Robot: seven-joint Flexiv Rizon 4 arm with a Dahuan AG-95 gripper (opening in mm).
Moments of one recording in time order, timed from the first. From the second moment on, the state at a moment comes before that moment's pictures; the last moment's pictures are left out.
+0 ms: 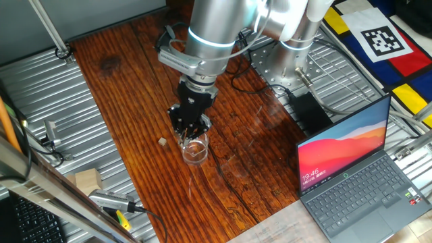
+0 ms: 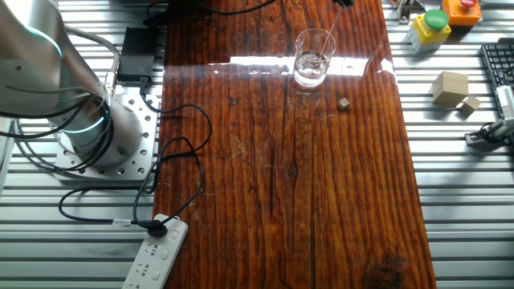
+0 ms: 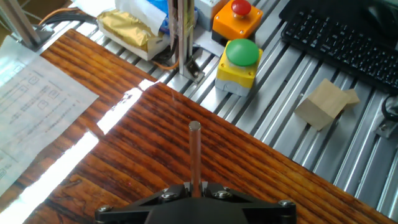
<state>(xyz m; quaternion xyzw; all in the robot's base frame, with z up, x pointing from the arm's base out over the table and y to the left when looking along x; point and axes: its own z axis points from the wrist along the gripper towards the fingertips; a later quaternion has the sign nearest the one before) 0.535 0.211 0.217 -0.29 0.93 0.05 0.23</state>
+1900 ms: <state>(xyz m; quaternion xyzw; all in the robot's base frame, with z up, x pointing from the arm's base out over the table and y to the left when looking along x) 0.539 0.213 0.216 -0.28 0.93 0.05 0.23</state>
